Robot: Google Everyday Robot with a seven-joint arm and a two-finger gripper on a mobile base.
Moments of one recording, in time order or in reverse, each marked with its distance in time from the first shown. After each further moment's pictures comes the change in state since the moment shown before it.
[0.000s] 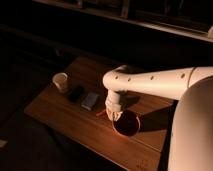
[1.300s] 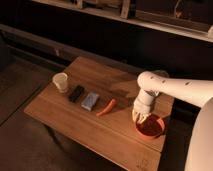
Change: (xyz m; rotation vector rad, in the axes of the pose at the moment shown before) arm -0.064 -0.104 0.012 0.023 0.077 0.212
